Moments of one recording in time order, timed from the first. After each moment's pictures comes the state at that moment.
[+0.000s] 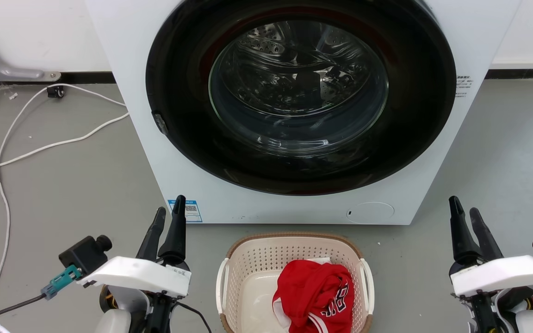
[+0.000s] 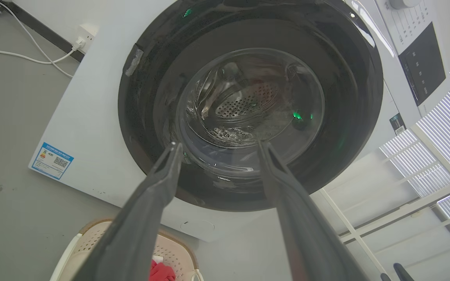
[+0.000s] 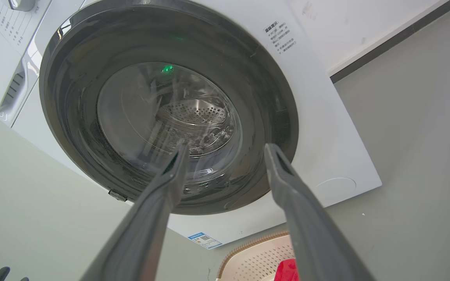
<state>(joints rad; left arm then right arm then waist) -0.13 0.05 -0.08 0.19 -0.88 -0.13 -0.08 -0.10 -0.05 -0.07 0.19 0.73 0.13 -0.06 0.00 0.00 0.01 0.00</state>
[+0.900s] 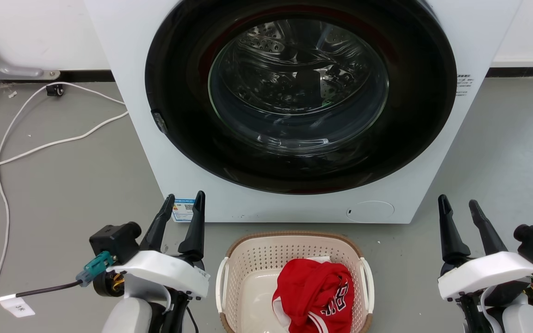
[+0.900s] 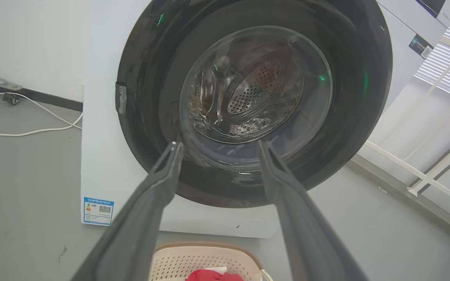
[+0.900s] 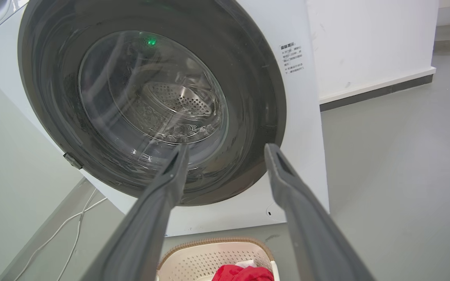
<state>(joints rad) -0.18 0.07 -0.14 0.23 -0.51 -0.13 -0.15 -0.10 -0.05 -0.05 0.18 0.39 0.13 -0.08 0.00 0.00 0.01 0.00</state>
